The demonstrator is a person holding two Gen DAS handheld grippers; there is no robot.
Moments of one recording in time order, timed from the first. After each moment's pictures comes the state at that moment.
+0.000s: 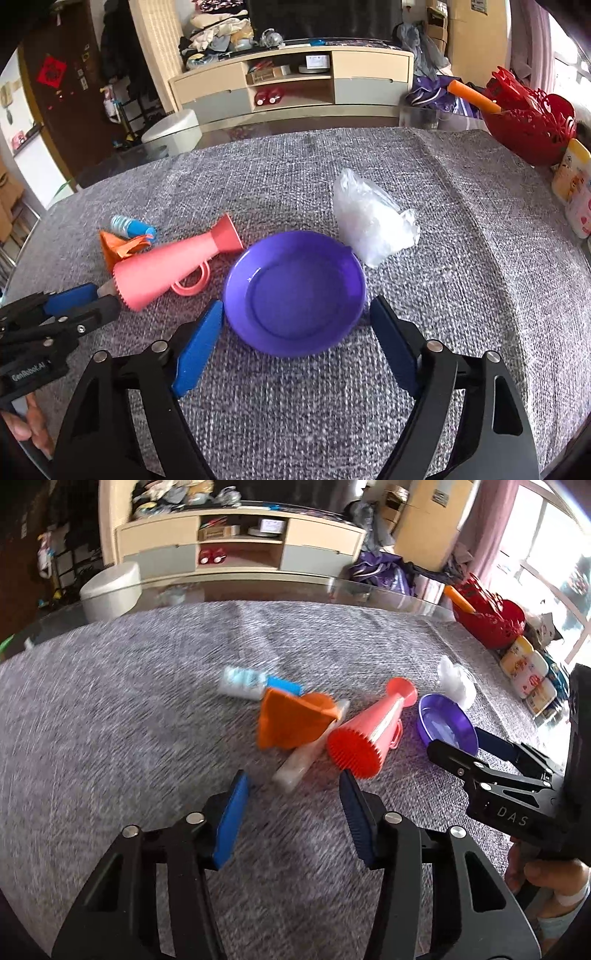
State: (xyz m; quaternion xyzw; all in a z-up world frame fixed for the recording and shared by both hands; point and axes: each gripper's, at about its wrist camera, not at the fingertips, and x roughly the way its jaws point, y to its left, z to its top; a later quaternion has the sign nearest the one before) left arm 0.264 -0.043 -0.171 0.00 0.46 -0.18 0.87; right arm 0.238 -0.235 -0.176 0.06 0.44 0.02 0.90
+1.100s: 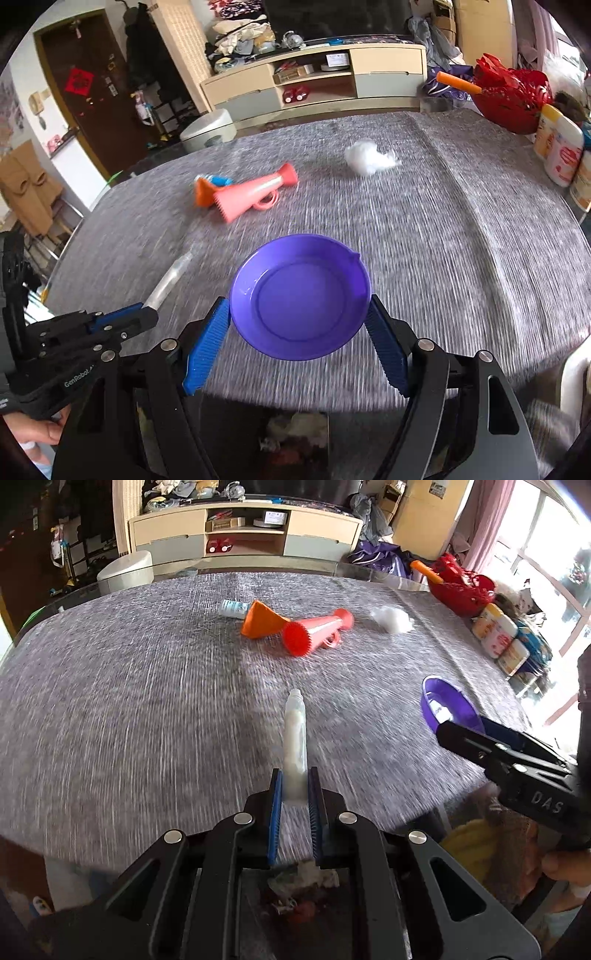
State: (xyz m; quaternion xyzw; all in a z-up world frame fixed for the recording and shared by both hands) left arm 0.121 -0.041 -0.144 -0.01 0.48 -0.16 0.86; right arm 0.111 -0.239 -0.138 0.10 0.44 0.08 0.89
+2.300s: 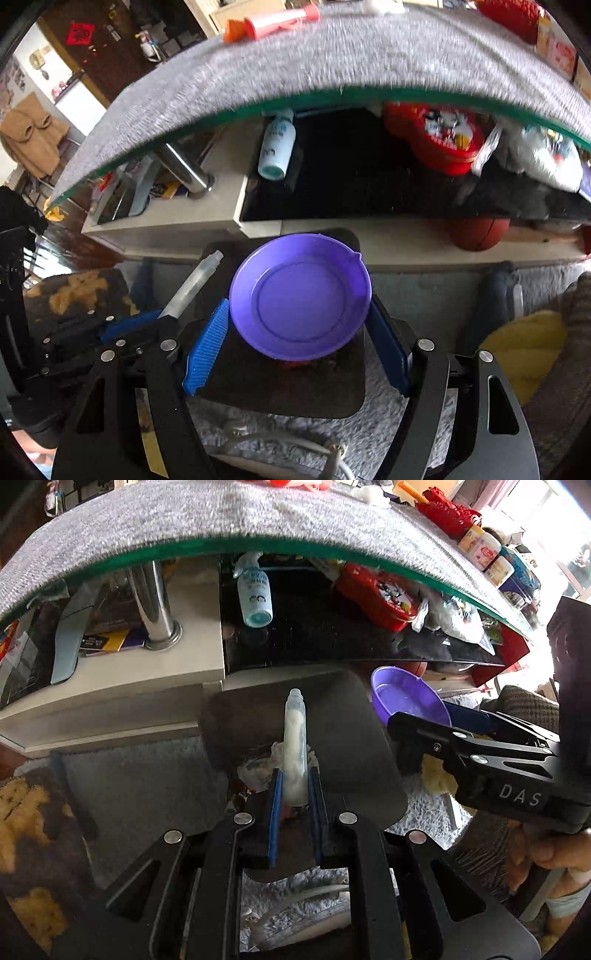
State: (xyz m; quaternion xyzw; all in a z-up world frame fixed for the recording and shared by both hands) left arm -0.010 -0.038 -0.243 -0.02 0.57 -0.17 0.80; right arm 0.003 -0.206 -0.241 0.10 0.56 0.11 0.82
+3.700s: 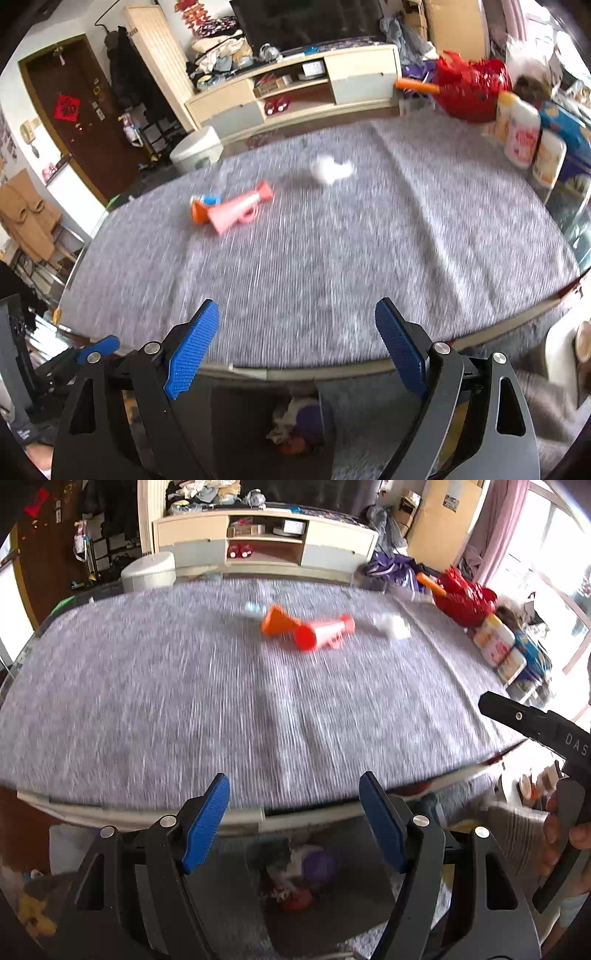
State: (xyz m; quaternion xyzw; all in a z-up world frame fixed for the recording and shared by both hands) left arm 0.091 -0.038 -0.118 -0.02 0.47 -0.12 0.88; right arm 0.098 -0.277 -0.101 0.14 0.43 0.05 0.89
